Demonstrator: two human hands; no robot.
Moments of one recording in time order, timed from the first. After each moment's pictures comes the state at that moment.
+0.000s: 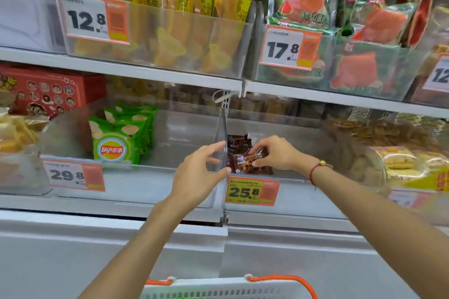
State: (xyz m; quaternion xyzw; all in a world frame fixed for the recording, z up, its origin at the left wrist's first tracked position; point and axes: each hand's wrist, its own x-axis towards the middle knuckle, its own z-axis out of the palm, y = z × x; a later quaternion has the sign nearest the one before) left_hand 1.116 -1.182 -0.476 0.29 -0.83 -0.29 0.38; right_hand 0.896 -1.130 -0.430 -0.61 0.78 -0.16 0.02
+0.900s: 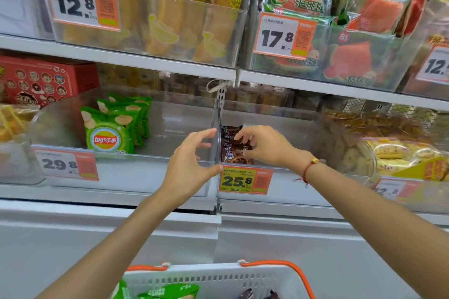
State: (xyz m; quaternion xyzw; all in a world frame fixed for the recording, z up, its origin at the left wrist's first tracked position) left_hand 1.124 -1.176 -0.482 0.23 -0.81 -0.32 0.43; right_hand 0.924 -1.118 -0.426 -0.64 0.75 -0.14 -0.06
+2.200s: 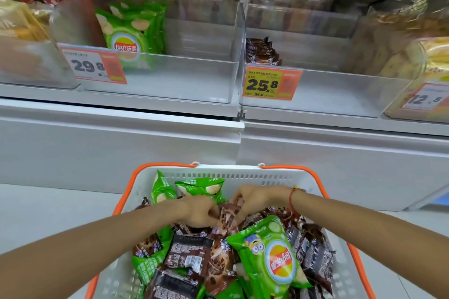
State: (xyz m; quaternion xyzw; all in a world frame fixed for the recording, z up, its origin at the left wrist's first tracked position) left_hand 1.195 -1.099 -0.667 0.23 -0.89 -0.28 -0.27; right_hand 1.038 -1.029 -0.652 -0.54 0.70 0.03 0.47
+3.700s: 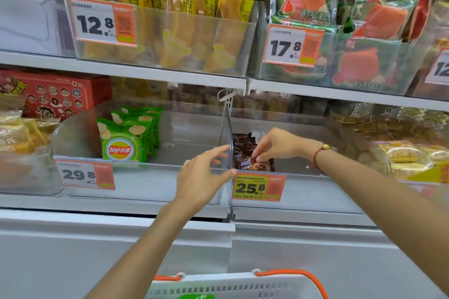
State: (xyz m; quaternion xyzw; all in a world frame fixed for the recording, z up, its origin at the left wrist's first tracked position) left_hand 1.123 -1.180 -0.483 0.32 -0.84 -0.25 0.37; right_hand 0.899 -1.135 -0.411 -0.64 0.75 -0.10 0.09
